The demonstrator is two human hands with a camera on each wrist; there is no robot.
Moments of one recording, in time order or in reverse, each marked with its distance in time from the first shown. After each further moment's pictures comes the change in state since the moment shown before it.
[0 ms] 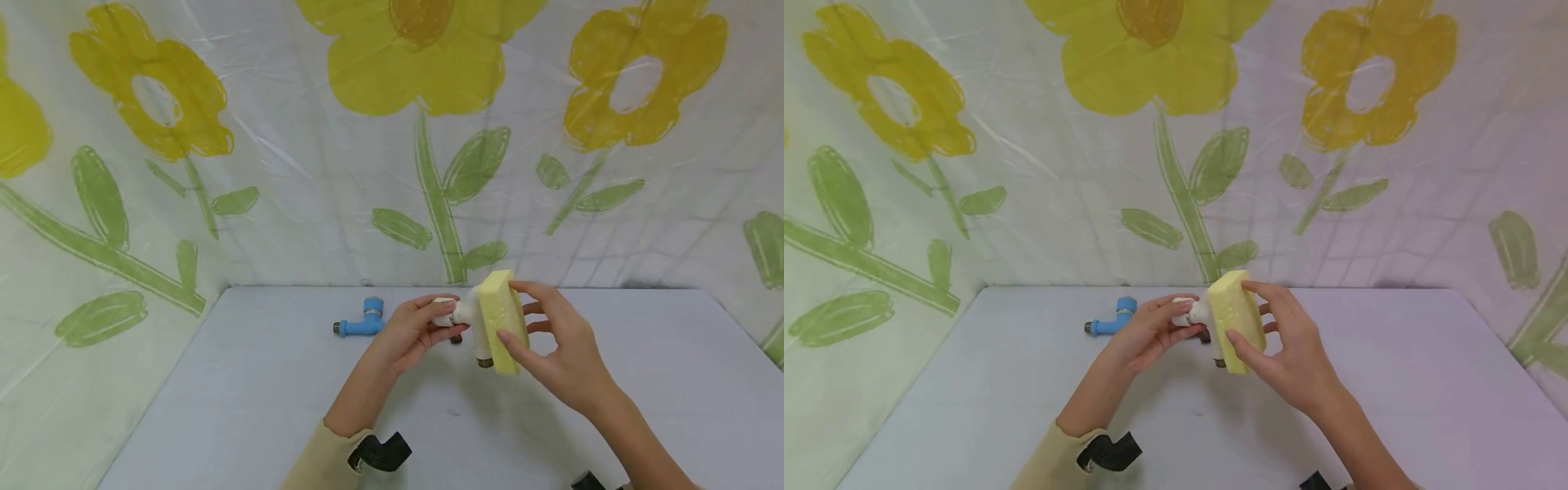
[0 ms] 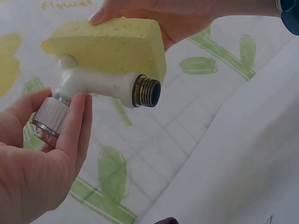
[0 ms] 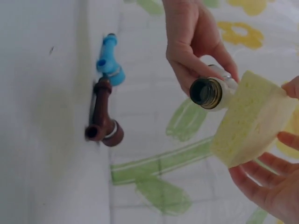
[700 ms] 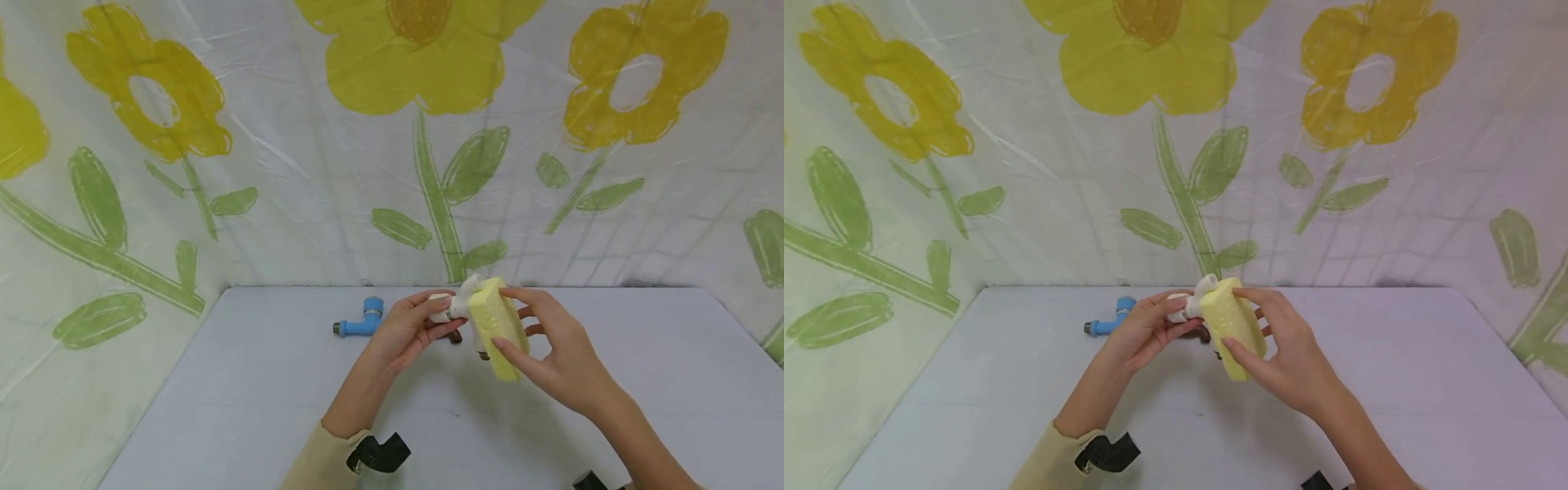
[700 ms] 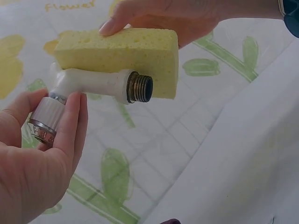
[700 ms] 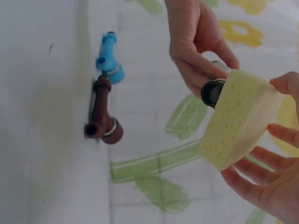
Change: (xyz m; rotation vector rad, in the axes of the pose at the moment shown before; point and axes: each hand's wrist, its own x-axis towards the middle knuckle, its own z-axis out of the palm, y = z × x) left_hand -0.002 0.004 0.000 -0.077 -0.003 0.037; right_hand -0.002 0.000 -0.001 -0.054 -0.115 0.013
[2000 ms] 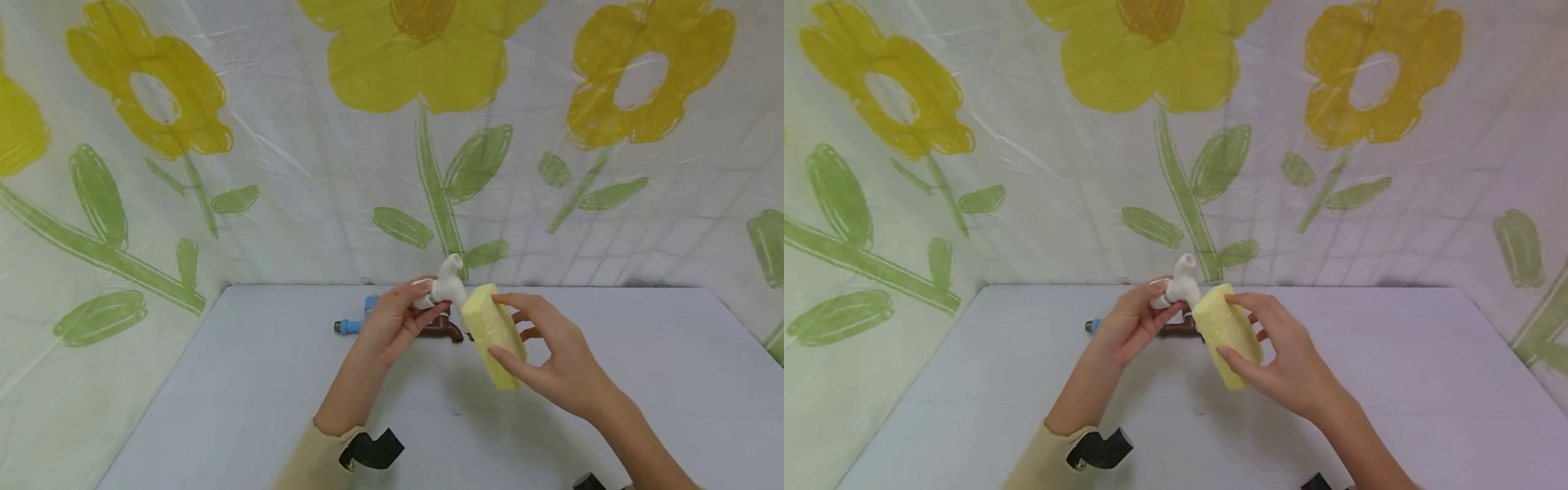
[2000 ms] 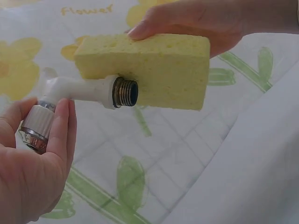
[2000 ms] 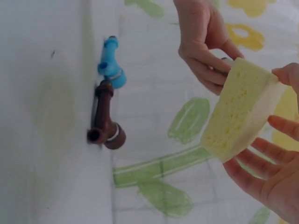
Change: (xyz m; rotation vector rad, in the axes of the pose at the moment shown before) left_hand -0.005 0.017 -0.006 -0.103 0.091 0.104; right_hand -0.001 -0.003 0.001 0.033 -0.046 -0.030
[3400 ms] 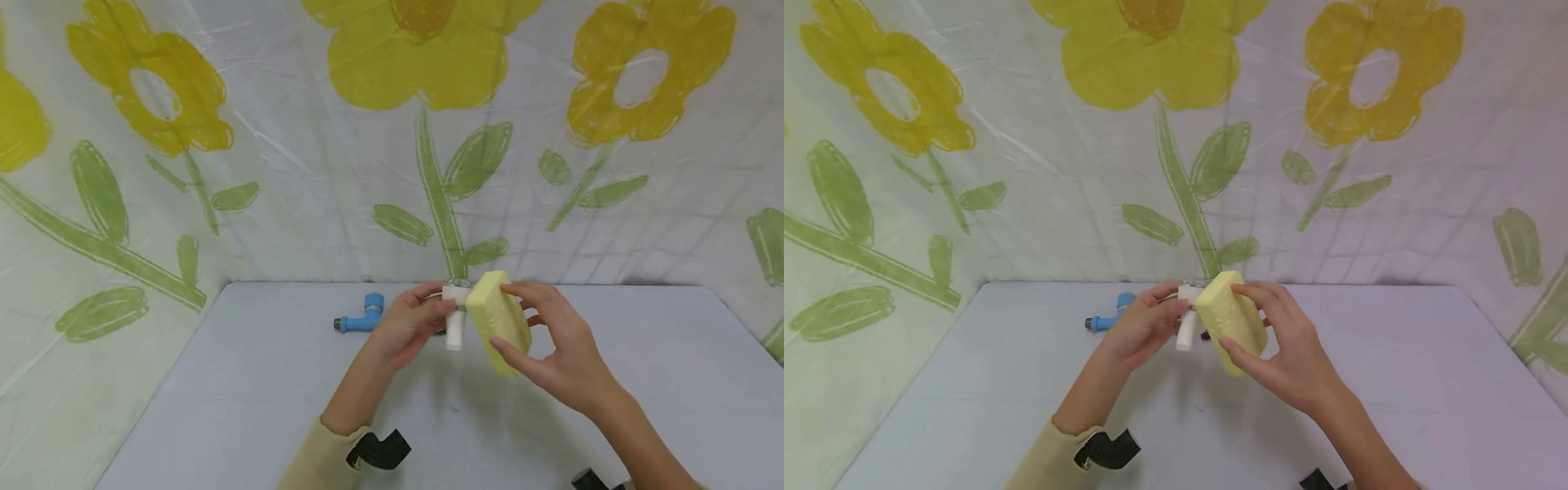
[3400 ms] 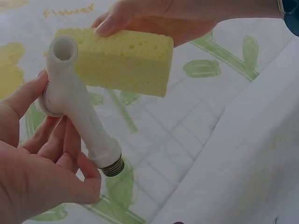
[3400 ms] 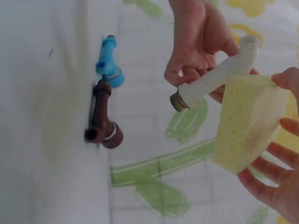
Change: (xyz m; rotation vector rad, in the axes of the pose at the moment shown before) left_hand -0.003 -0.014 0.005 0.271 -0.158 -0.020; right_hand 0.002 0.004 0.000 0.014 0.143 -0.118
